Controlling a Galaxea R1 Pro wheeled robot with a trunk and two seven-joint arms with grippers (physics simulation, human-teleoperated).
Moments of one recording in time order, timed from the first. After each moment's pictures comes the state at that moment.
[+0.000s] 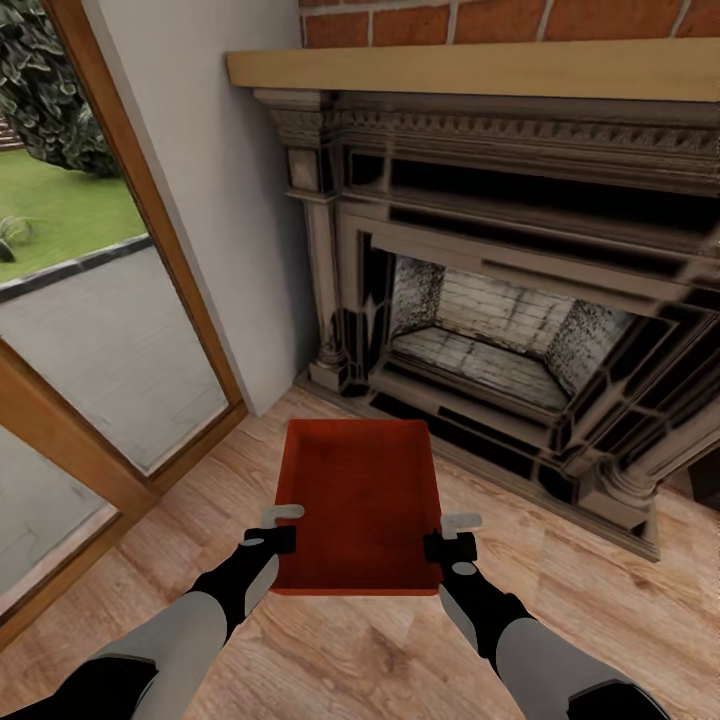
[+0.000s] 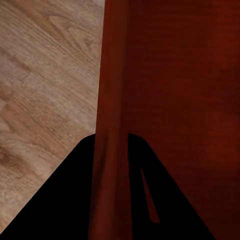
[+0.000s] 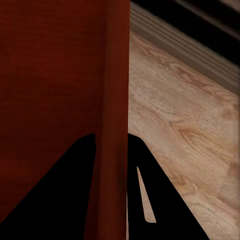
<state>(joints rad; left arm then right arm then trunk) -0.79 -0.11 -0.07 -0.27 0.10 0.10 0.20 -0.72 0.11 0.22 -0.29 -0.07 -0.09 -0.27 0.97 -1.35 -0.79</state>
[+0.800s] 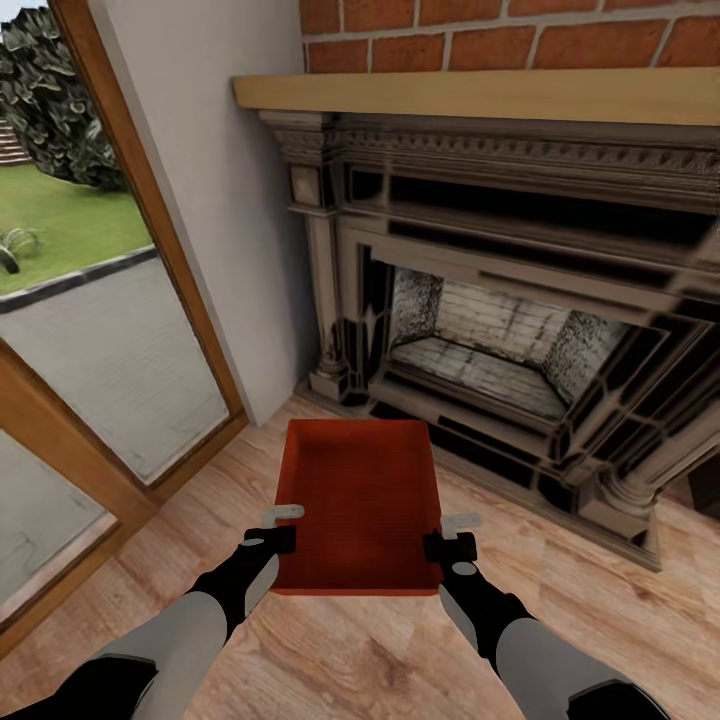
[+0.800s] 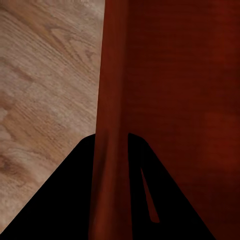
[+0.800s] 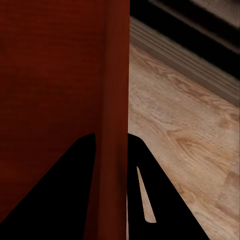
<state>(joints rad) -0.79 -0.11 -0.07 -0.27 0.10 0.10 0.20 -0.72 0.11 0.22 -0.29 -0.07 -0.09 -0.27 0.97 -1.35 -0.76</state>
